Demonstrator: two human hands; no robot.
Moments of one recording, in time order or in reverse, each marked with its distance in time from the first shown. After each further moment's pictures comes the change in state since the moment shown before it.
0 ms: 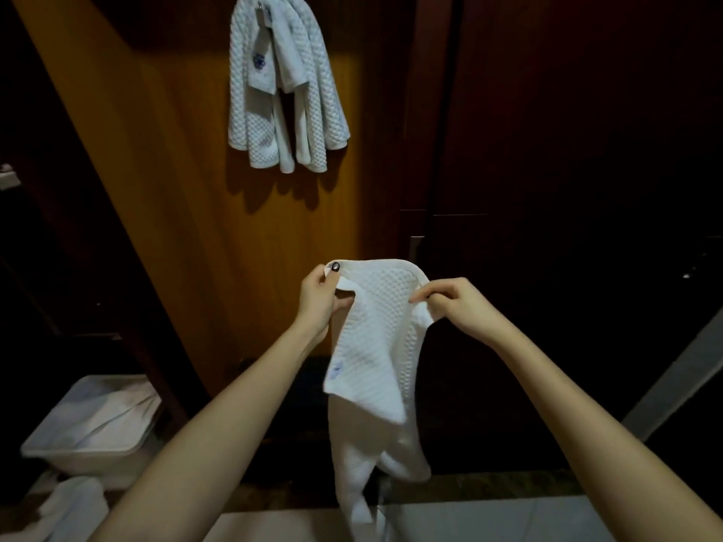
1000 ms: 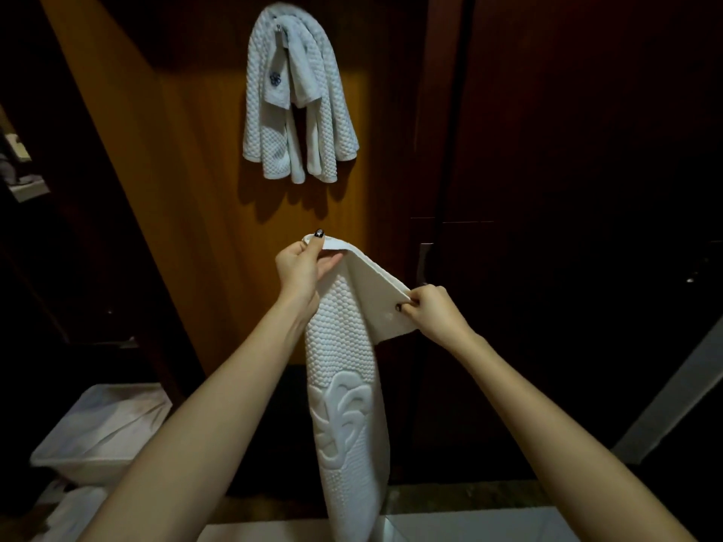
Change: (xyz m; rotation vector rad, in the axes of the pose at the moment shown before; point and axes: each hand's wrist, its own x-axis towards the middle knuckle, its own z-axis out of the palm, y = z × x) left_hand -0.012 0.079 -0.018 -0.295 0.206 0.037; right_hand 0.016 -0.029 0.058 -0.285 0.091 0.053
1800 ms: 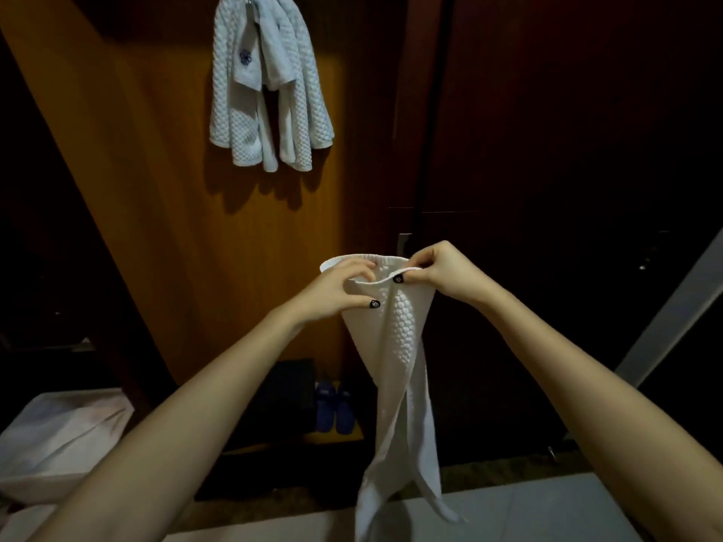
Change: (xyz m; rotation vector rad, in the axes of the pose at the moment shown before) left_hand 0.017 -0.053 -0.009 1.053 -0.970 0.422; right_hand 0.008 -0.001 -0.061 0.157 -0.056 -0.077
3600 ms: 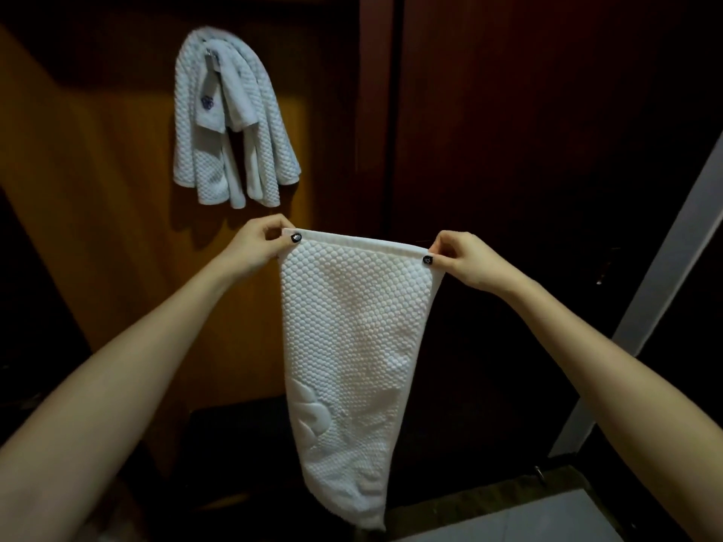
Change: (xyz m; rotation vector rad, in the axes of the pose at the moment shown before) left_hand 0.043 0.022 -0.110 -0.116 0.268 -0.019; right_hand -0.002 0.010 -0.092 -0.225 0.176 -0.027
